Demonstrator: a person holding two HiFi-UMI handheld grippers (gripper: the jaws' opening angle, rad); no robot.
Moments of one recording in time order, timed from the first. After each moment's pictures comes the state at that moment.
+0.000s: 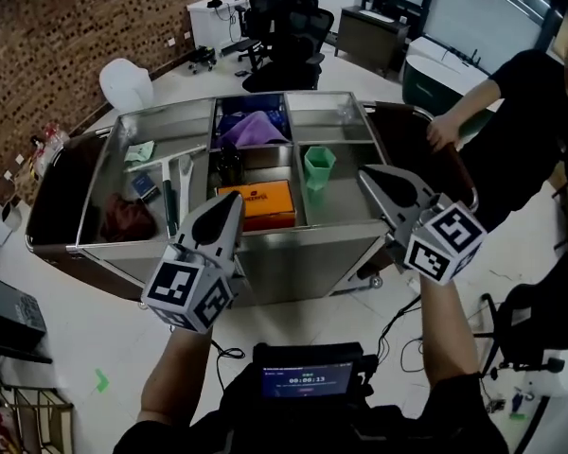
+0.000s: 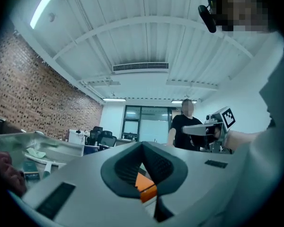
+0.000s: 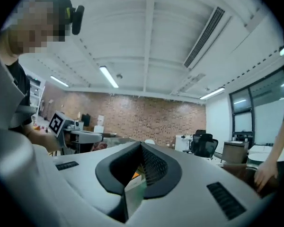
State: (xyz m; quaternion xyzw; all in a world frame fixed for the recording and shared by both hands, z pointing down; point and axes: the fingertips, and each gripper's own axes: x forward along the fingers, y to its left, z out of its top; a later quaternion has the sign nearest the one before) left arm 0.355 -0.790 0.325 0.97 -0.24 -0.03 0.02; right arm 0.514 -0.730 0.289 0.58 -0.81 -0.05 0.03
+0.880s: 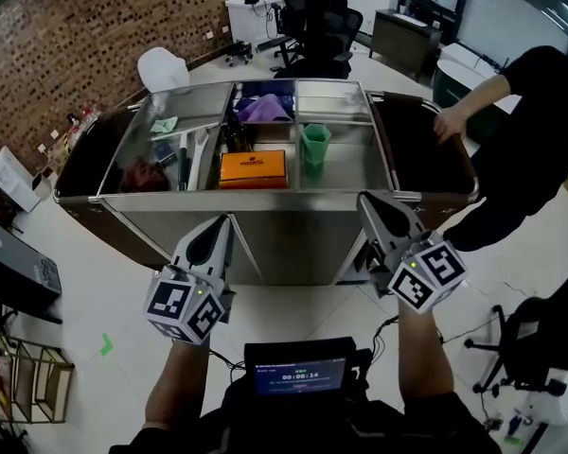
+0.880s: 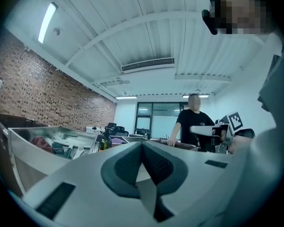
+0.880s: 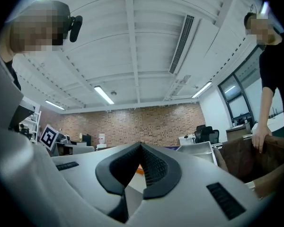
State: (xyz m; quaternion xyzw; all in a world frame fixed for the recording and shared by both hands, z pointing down) left arm 0.322 -0.639 0.360 0.95 -0.32 -0.01 0.04; right arm 0.526 -0.580 0.326 0.59 -0.81 0.00 -0.08
